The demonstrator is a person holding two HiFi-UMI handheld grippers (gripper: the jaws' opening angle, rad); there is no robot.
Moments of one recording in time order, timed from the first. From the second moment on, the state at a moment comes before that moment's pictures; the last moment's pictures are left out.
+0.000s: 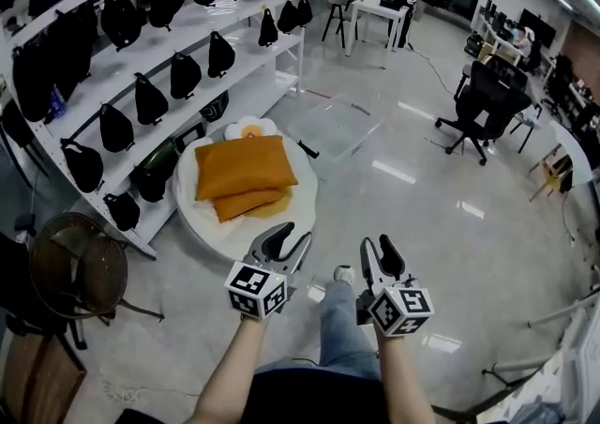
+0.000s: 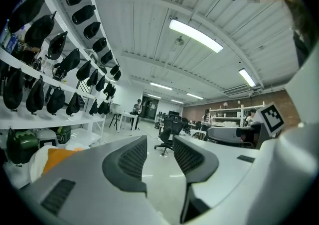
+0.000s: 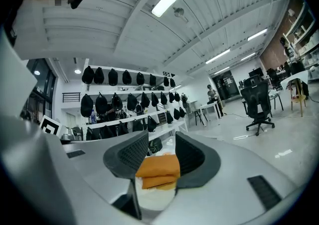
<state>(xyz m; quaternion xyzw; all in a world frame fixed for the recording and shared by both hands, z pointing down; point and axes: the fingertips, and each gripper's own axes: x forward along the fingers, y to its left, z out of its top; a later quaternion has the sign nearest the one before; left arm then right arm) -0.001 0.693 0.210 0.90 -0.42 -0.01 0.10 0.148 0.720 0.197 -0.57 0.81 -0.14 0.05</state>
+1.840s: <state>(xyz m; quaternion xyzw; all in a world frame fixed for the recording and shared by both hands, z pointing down) -0.047 0.233 0.263 0.68 -0.71 -0.02 0.18 0.108 0.125 0.258 -0.29 0.93 -0.20 -0.06</state>
